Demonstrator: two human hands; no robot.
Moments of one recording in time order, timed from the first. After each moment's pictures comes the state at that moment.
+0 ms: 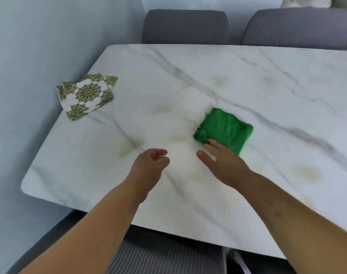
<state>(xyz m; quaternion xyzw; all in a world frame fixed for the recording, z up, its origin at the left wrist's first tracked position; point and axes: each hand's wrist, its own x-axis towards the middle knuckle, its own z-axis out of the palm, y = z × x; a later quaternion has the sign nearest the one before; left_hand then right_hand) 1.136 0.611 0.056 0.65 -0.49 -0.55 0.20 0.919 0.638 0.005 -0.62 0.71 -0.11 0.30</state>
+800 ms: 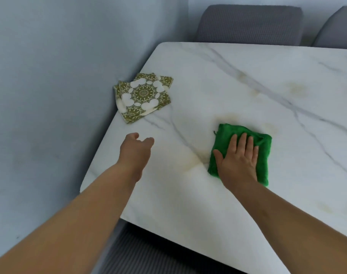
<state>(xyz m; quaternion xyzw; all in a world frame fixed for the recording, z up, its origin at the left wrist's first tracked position) 1.317 0.480 0.040 0.75 -0.39 -0.45 0.30 1.086 0.529 -0.054 -0.56 0.82 -0.04 0.11</state>
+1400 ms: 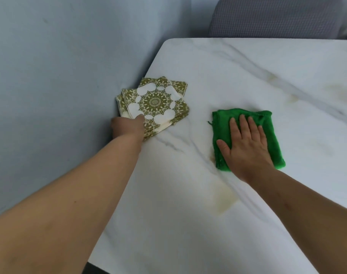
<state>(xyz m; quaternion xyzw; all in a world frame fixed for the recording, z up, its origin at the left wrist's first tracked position) 1.363 0.299 -0.013 0.81 -0.32 -0.32 0.37 1.110 0.410 -0.061 -0.64 0.77 -0.02 0.06</state>
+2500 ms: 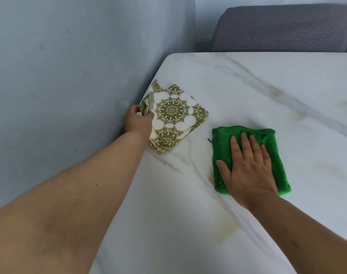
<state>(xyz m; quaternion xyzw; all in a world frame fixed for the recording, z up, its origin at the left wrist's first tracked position) 1.337 0.242 -0.019 0.72 -0.44 -0.34 0.41 1.113 0.409 -0.056 -0.64 0.77 -0.03 0.05</state>
